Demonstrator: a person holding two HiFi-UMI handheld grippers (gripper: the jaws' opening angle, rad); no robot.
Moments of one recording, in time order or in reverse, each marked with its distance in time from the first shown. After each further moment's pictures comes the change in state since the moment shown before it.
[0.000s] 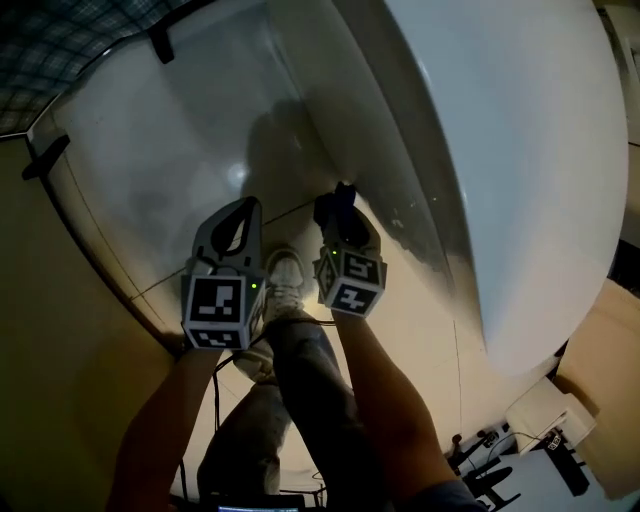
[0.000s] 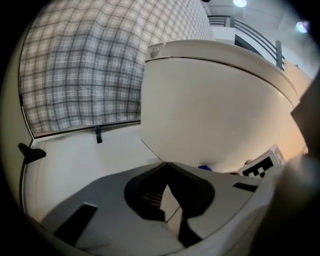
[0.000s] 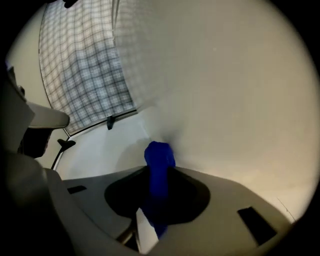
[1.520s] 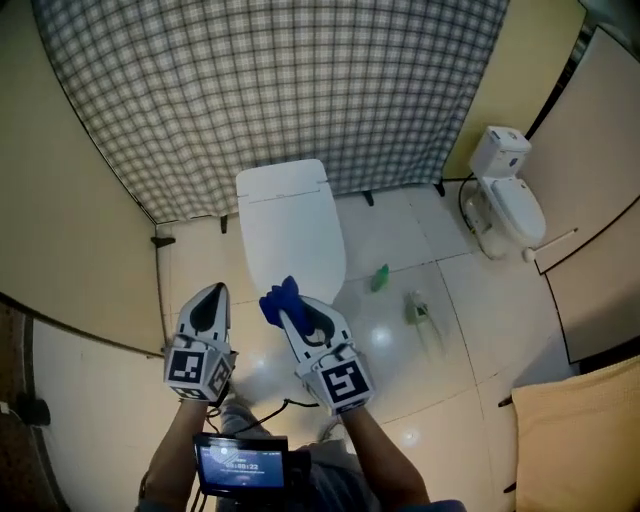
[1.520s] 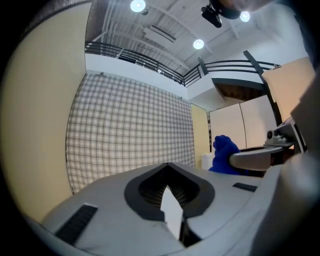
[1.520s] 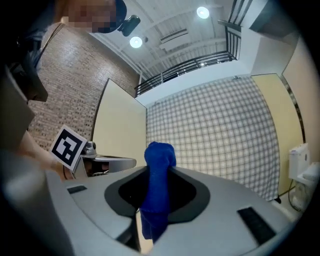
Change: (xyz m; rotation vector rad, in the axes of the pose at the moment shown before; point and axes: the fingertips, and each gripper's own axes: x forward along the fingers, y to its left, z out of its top) left arm -0.489 -0.521 0.403 0.115 -0.674 0.400; right arm -0.794 -0.150 0.391 -0.454 -0.715 0.893
